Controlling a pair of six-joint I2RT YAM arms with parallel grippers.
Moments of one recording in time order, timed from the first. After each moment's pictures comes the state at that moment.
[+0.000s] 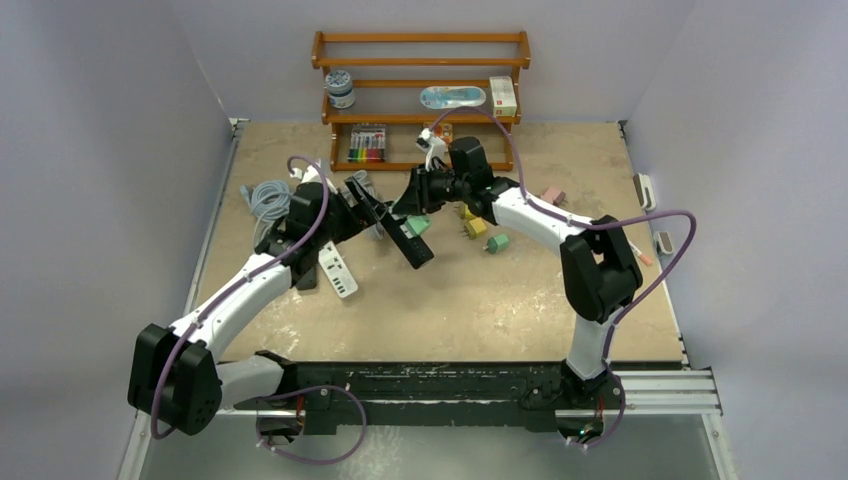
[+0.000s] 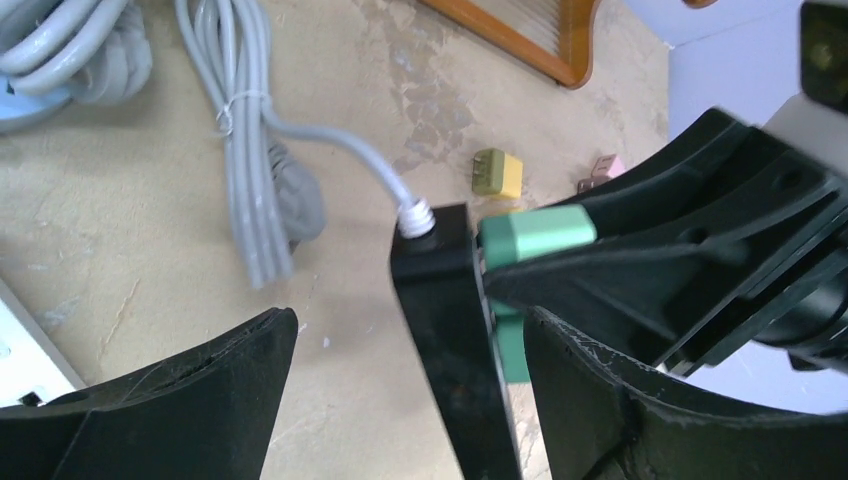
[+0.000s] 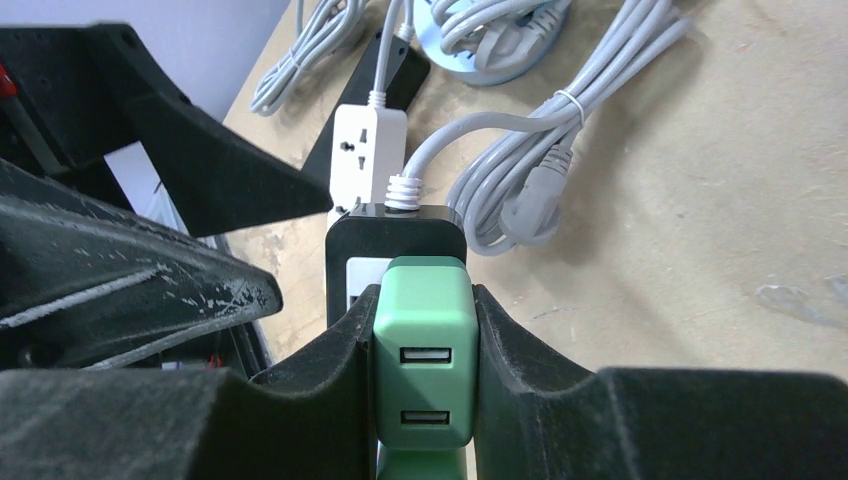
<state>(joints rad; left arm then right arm) -0.39 1.19 0.81 -0.08 0.02 -0.83 0.58 1.86 1.38 -0.03 -0.59 0.40</state>
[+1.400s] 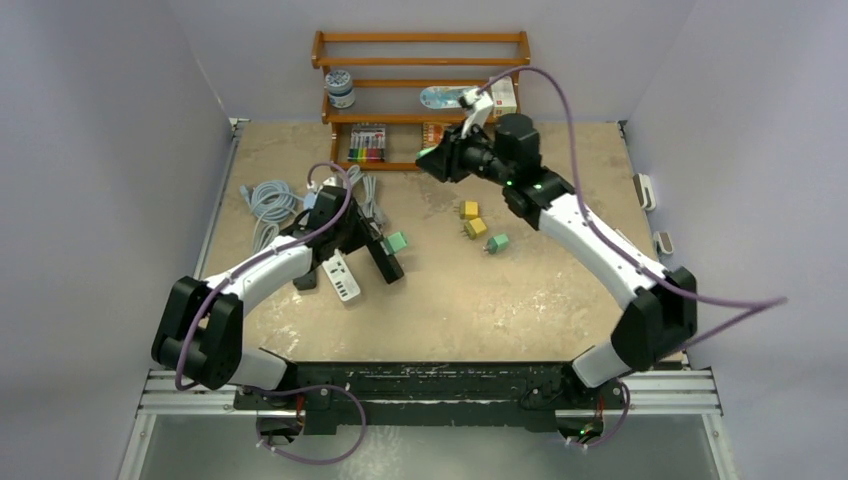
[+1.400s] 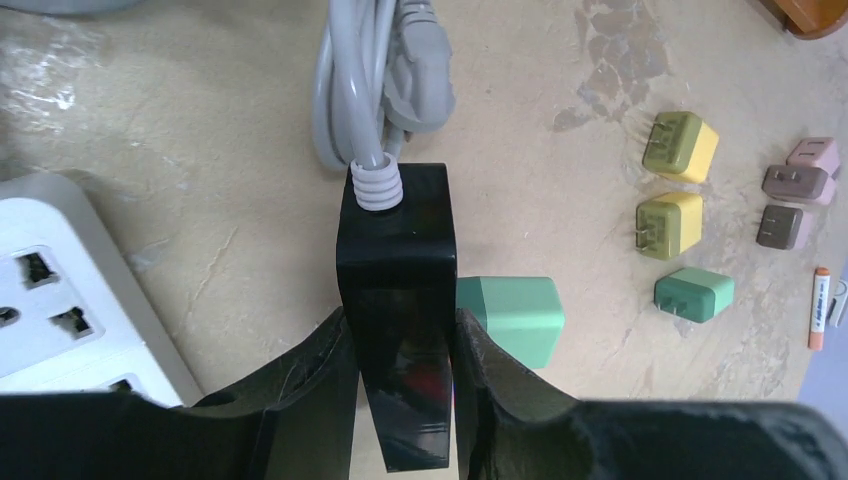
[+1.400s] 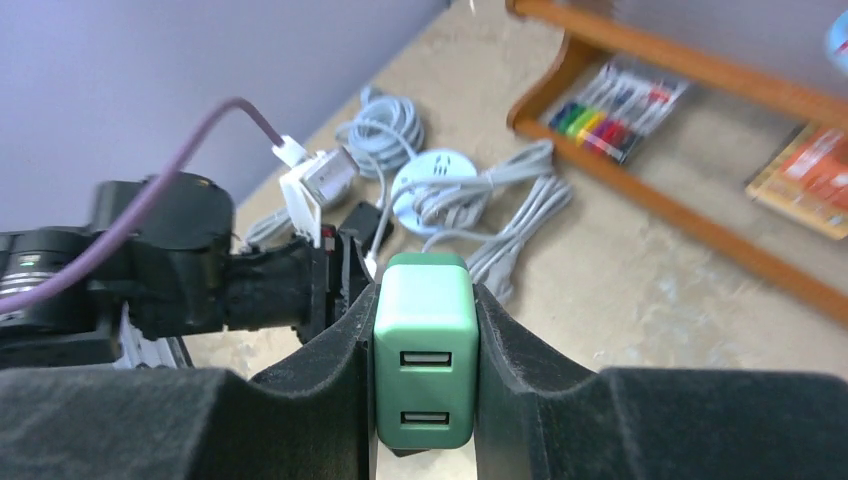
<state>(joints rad) -0.40 1.42 0.83 -0.19 -0.04 -0.83 0.54 1.57 1.39 -0.07 -0.35 0.31</state>
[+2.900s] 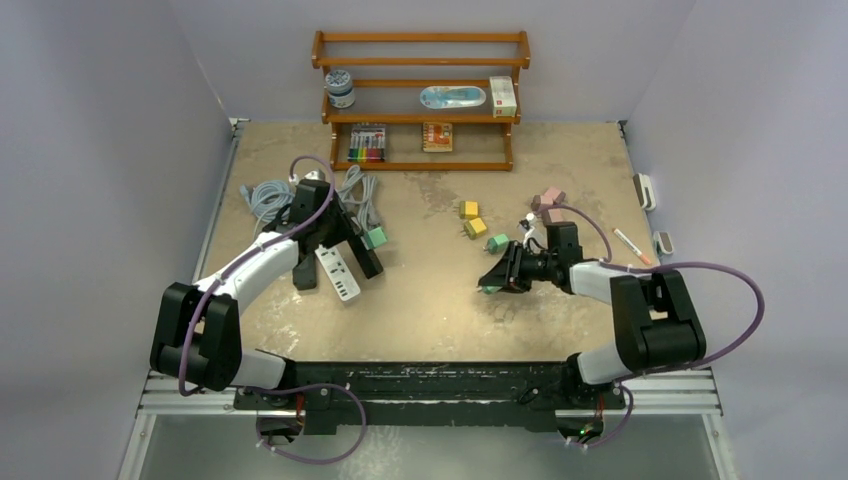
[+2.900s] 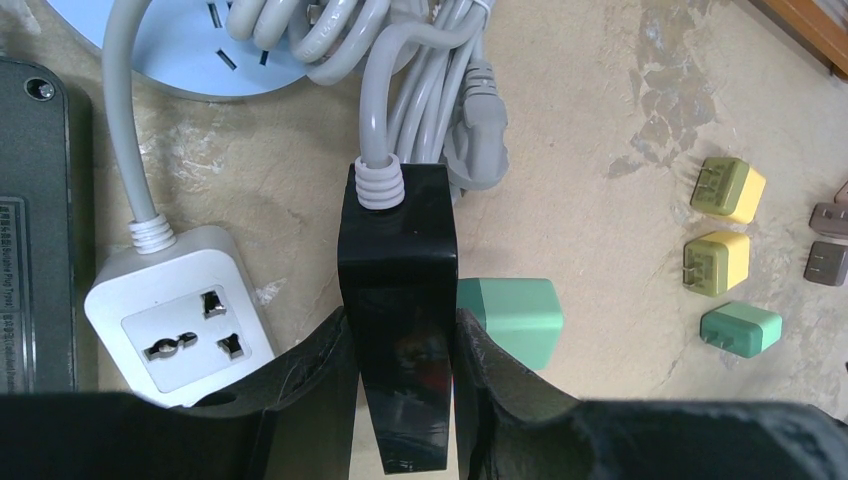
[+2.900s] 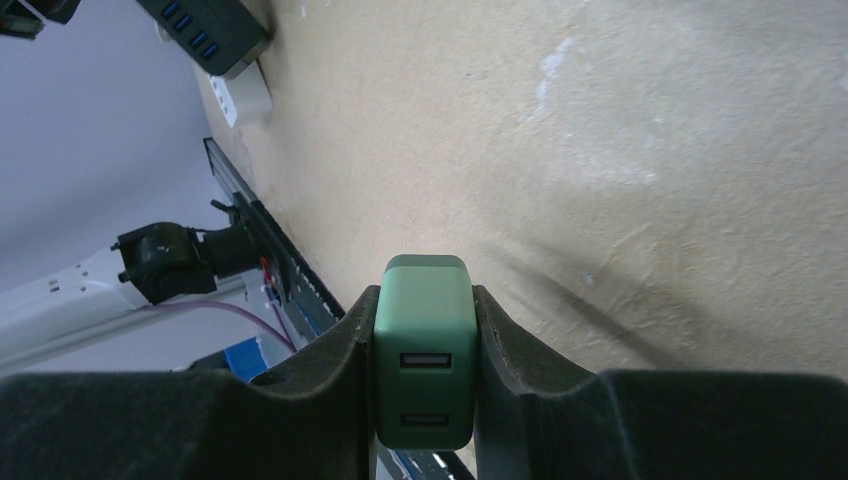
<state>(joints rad) -0.28 1.39 0.85 -0.24 -0.03 -0.71 0.14 1.45 0.50 0.04 -0.83 0.57</state>
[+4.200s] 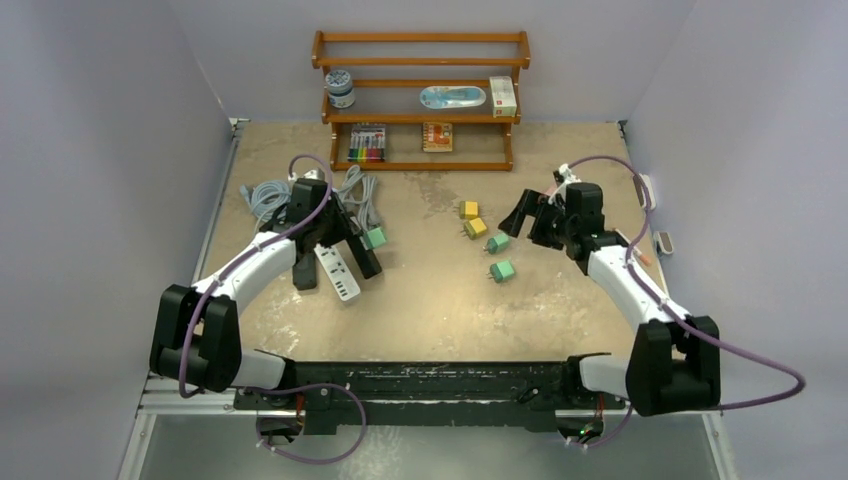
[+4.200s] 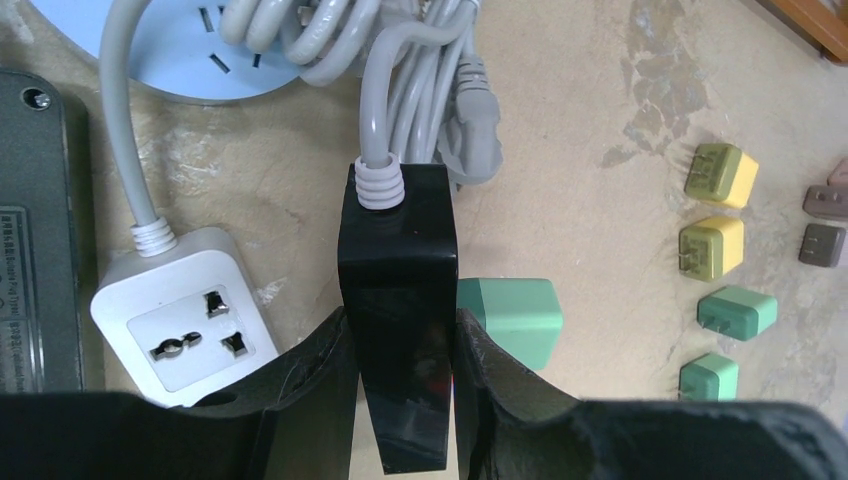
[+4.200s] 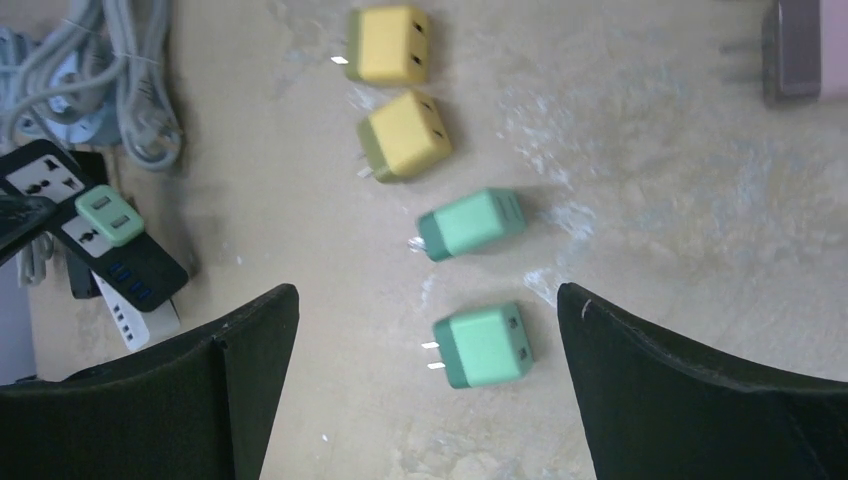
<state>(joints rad) -0.26 1.39 0.86 -0.25 0.01 -0.68 0.09 1.28 0.76 -0.21 -0.33 0.45</state>
